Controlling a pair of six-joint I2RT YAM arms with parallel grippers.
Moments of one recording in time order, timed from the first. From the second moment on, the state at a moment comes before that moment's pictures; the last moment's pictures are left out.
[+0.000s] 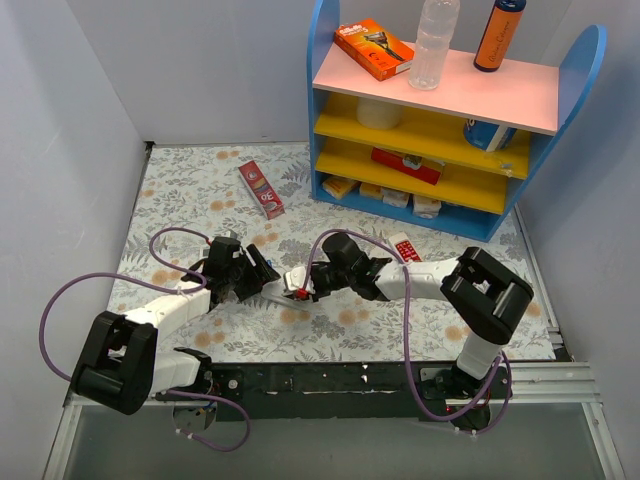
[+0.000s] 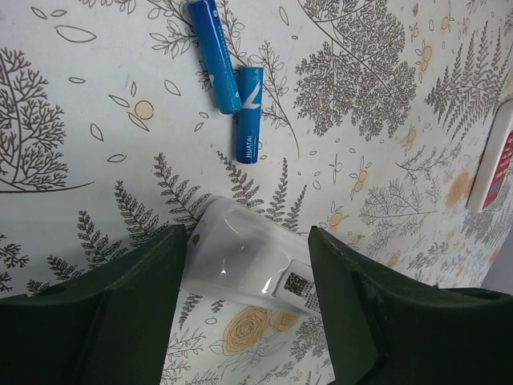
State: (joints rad) left arm -0.34 1.22 0.45 -0.07 0.16 -0.88; right arm 0.96 1.71 0.85 0.28 -0.59 -0.81
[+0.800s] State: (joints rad) left arm -0.34 1.20 0.44 -0.06 0.17 -0.89; right arm 0.98 1.73 0.91 0.22 -0.51 -0.76
